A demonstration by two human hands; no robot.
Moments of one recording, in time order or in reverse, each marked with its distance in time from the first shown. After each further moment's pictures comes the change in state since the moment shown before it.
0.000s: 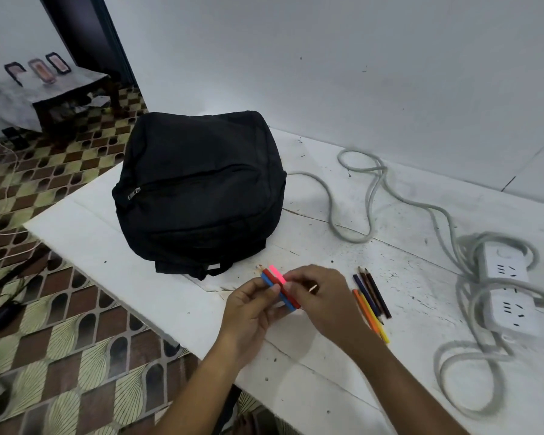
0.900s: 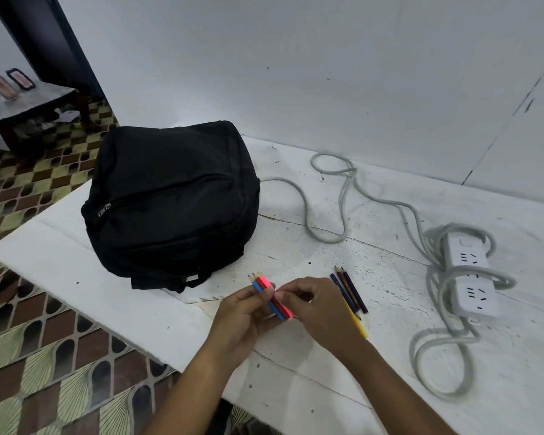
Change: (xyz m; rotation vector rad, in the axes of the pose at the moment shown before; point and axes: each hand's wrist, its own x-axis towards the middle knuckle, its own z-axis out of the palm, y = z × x) left_hand 0.001 0.008 0.021 0.091 0.000 -0.194; right_hand -0.016 0.006 -0.014 0.055 0.016 0.125
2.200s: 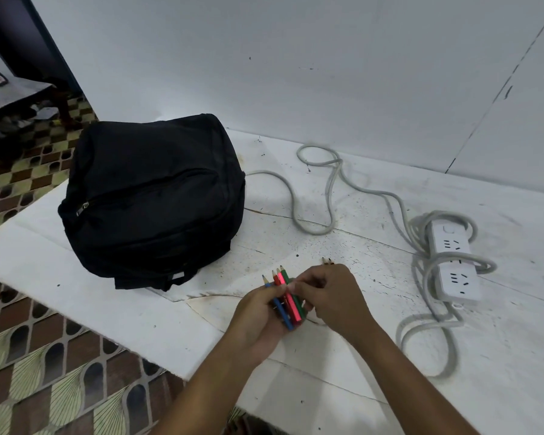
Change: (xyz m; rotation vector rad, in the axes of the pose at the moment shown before) left_hand -0.002 -0.014 0.040 -0.093 -0.088 -0.183; right_hand -0.006 -0.004 -0.036 0.079 0.035 0.179
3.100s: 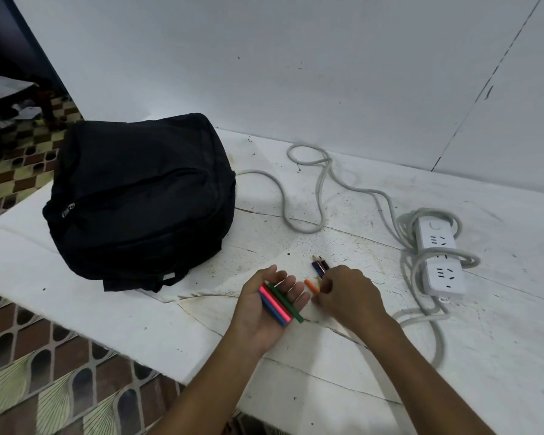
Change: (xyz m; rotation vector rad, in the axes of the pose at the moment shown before) left_hand 0.006 -0.003 0.017 -0.278 -0.021 -0.069; right_hand 0.006 0.021 -0.022 -0.788 0.028 0.225
